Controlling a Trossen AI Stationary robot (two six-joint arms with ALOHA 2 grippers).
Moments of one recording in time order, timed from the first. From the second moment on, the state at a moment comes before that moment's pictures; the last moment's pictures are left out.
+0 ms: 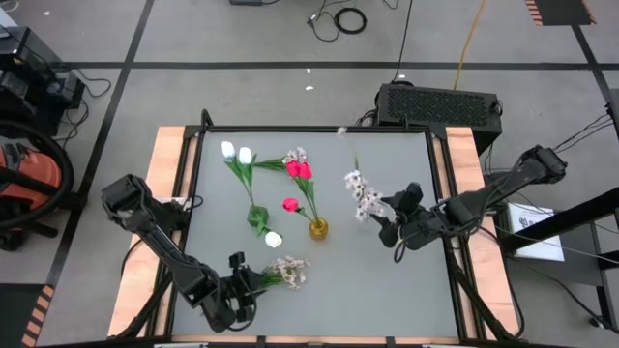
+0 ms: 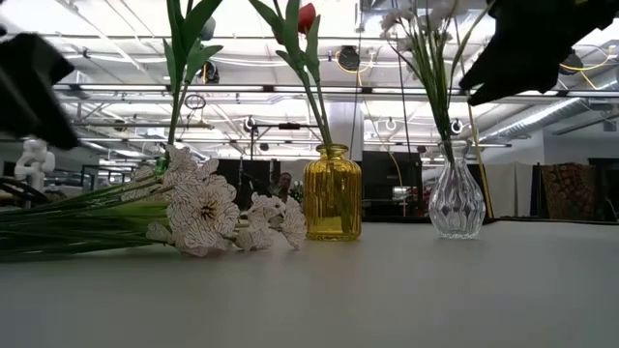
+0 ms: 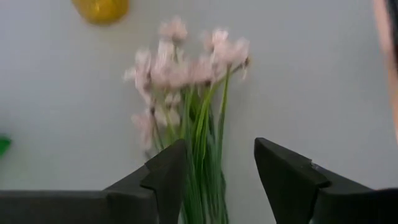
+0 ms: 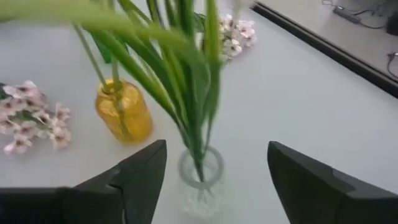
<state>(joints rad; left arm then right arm) -0.88 1.67 0.92 -0.37 -0.66 -0.94 0.47 1.03 0.73 -0.61 0.78 0.86</state>
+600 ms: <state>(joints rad) -0.87 1.81 0.93 -0.45 -0.56 -1.12 0.56 0.94 0.73 -0.61 0.76 0.87</state>
